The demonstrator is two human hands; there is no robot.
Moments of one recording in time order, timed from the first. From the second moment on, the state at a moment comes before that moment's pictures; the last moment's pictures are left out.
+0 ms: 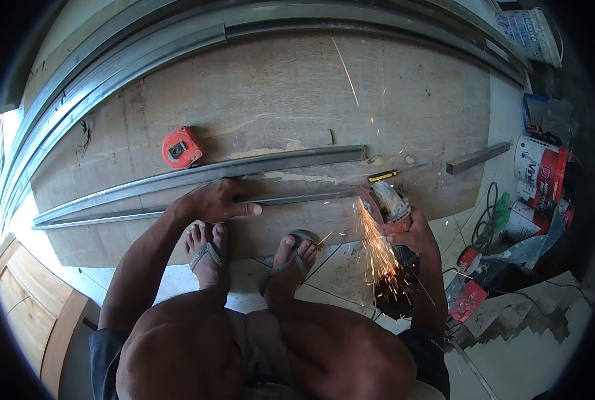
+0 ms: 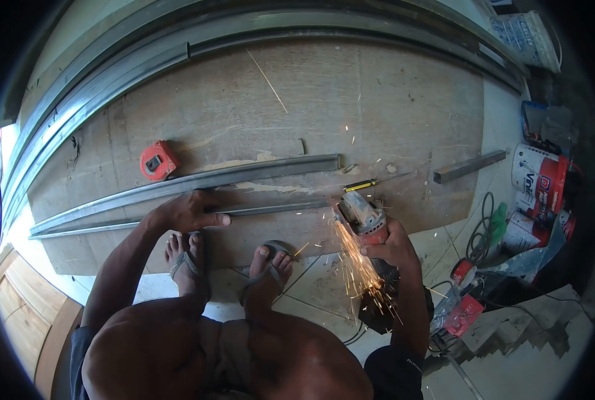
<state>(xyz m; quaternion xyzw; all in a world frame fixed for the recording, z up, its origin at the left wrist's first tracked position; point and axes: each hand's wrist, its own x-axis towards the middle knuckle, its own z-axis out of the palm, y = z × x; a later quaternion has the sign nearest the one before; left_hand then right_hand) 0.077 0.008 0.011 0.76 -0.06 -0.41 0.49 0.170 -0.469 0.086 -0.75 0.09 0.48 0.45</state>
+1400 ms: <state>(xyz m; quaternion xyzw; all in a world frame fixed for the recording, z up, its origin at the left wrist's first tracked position) 0.048 -0.057 -0.004 0.93 -0.10 -0.23 0.27 0.099 -0.485 0.091 -0.72 0.22 0.39 0.53</state>
